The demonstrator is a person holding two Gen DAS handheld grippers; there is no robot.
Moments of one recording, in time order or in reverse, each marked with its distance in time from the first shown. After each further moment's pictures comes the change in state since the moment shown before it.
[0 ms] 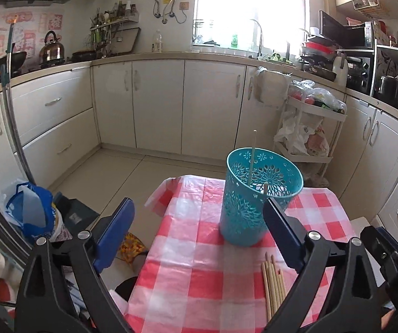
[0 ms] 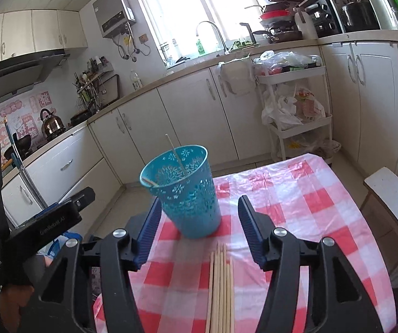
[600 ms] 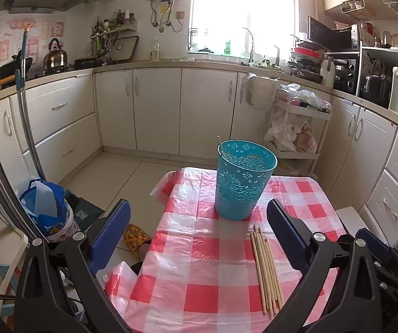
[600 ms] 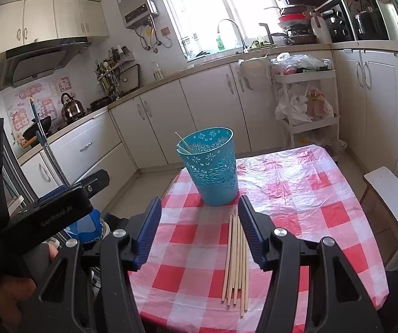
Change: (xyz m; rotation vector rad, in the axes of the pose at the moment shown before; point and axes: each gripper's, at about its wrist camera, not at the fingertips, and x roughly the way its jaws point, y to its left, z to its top) left arm -0.094 0.007 -0.027 0.021 -0.027 -0.025; right arm -0.073 0.031 -0.033 -0.069 0.030 0.063
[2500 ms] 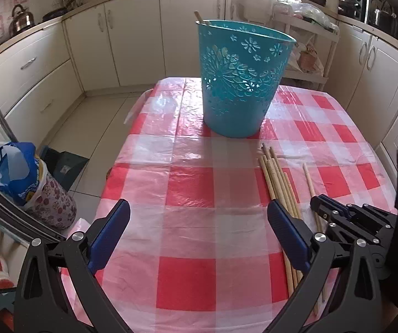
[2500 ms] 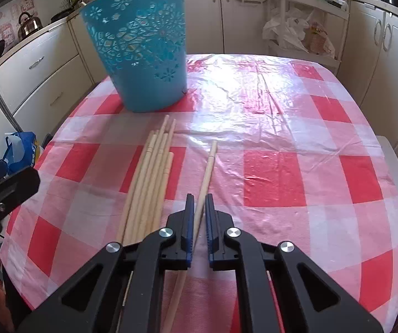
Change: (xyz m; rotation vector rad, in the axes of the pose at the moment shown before) left arm 0.149 -0.036 -0.087 0.100 0.379 -0.015; right arm 0.182 -0.081 -0.070 -0.110 0.438 -0.196
